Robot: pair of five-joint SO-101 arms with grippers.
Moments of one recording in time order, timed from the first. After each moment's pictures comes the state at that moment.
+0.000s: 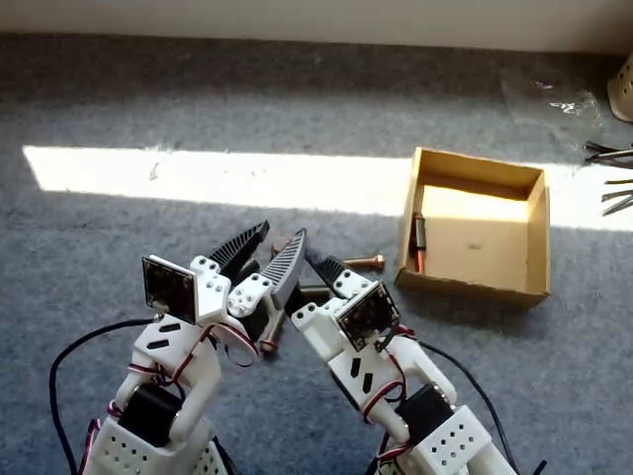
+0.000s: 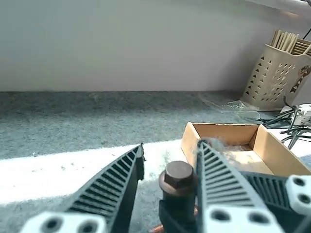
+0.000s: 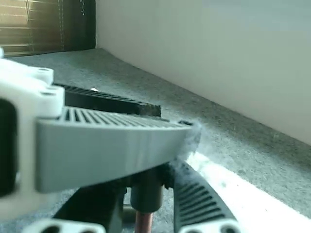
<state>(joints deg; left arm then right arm) 20.7 -103.8 88.9 29.0 17.3 -41.2 -90.8 92.8 7.9 9.3</state>
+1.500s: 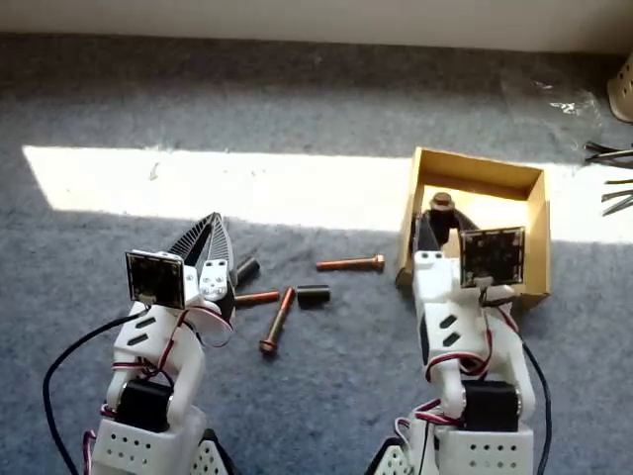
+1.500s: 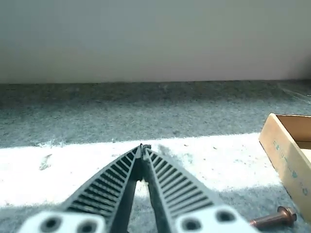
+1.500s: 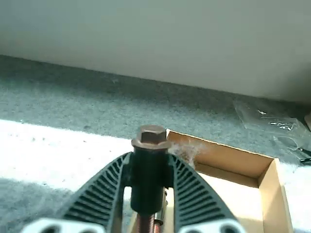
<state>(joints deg) 7.3 -103.7 93.2 29.0 8.6 -2.7 -87.7 70.2 38.0 9.5</state>
